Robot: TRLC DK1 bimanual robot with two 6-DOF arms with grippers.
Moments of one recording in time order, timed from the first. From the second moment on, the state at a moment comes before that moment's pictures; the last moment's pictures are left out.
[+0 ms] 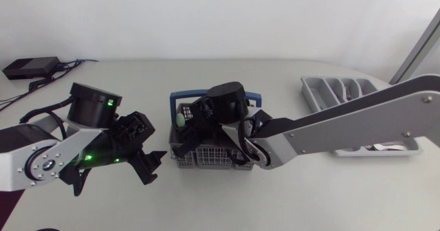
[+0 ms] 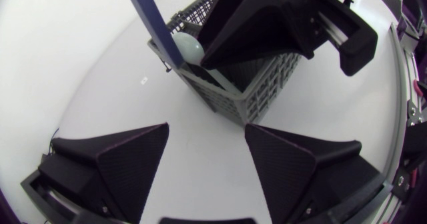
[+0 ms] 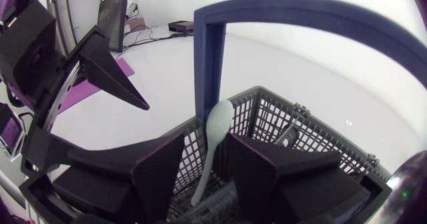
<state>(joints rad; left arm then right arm) -0.44 1.25 0.60 -0.18 0.02 0.53 0.81 1.89 0.95 0.47 -0.09 0.04</state>
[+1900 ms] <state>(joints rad) -0.43 1.25 0.58 -0.14 0.04 0.55 0.77 1.94 1.02 0.46 -0.16 0.04</state>
